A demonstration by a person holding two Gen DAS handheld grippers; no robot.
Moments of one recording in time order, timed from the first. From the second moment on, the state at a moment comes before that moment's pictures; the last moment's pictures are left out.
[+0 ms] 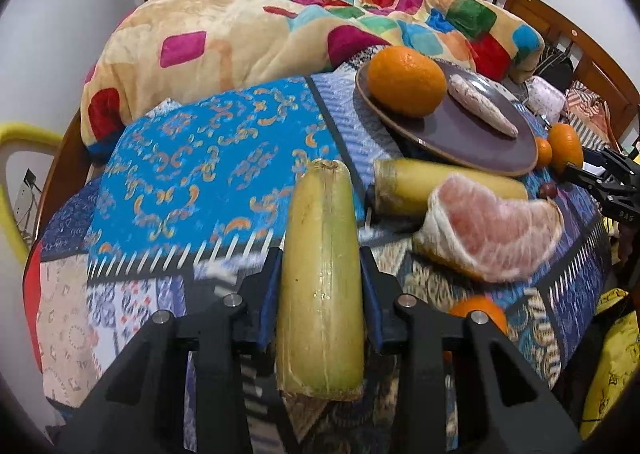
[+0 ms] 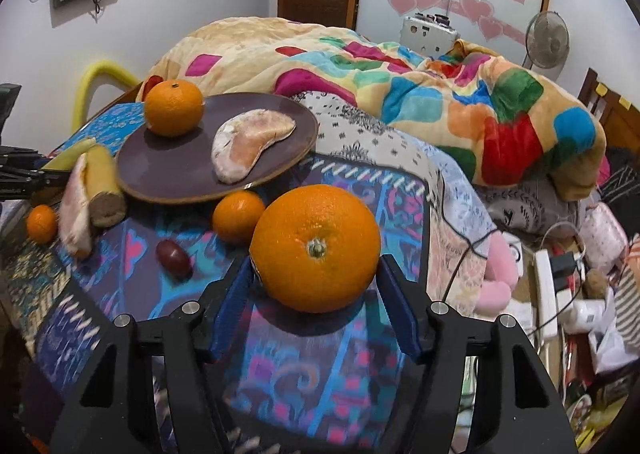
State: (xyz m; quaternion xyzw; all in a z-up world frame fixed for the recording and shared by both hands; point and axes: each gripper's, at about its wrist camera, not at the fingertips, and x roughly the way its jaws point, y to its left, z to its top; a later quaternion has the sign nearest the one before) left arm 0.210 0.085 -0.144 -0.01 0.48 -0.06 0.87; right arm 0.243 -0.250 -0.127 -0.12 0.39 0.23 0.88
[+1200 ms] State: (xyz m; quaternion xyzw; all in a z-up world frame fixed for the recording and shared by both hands) left arm 0.212 0.041 -0.049 0.01 0.38 -0.10 0.92; right arm 0.250 -0.246 -0.095 -0.09 0.35 0.25 0.90
